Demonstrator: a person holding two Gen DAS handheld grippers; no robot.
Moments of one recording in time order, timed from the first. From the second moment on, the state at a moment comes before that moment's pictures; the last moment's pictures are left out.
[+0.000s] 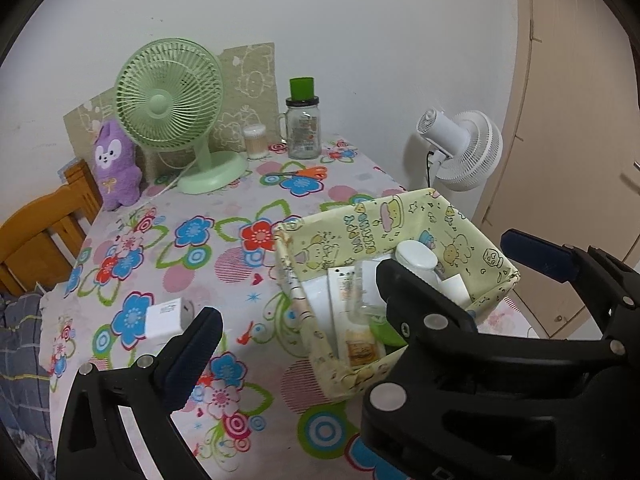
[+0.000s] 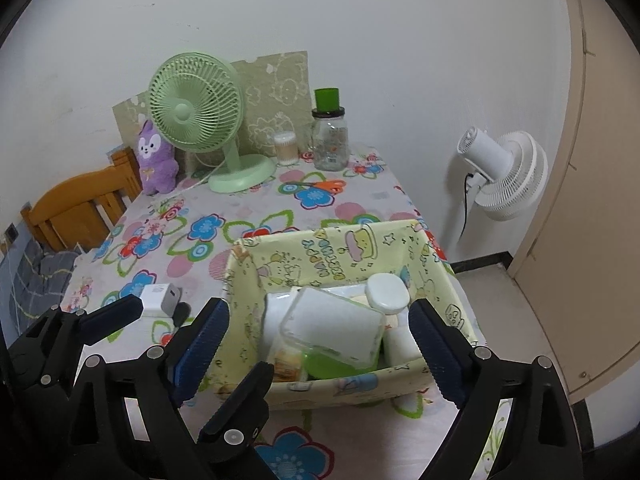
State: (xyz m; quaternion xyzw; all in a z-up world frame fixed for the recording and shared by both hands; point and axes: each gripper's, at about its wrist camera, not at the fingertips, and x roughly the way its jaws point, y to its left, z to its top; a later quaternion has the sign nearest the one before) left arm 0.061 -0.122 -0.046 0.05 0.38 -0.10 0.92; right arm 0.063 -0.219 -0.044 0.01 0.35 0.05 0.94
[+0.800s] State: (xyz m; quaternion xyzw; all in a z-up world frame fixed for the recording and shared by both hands) left arm 0.029 -0.065 -0.024 0.04 0.35 -0.08 0.93; right arm 0.035 -0.160 -0.019 -0.01 0.32 0.07 0.95
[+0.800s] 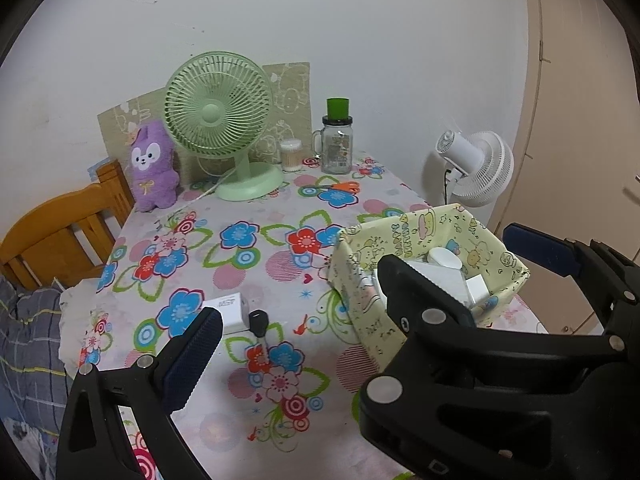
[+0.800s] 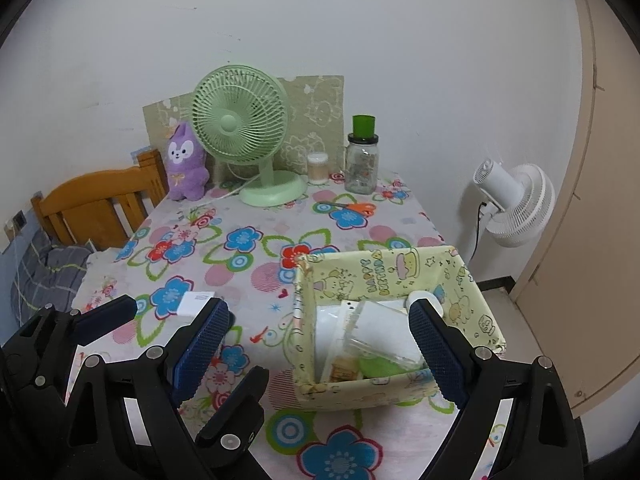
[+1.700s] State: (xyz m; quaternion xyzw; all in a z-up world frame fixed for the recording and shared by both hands) left arm 0.028 -0.007 -0.031 0.01 0.34 -0.05 0.94; right arm 0.033 -0.111 -0.021 -0.02 0.30 0.08 0.95
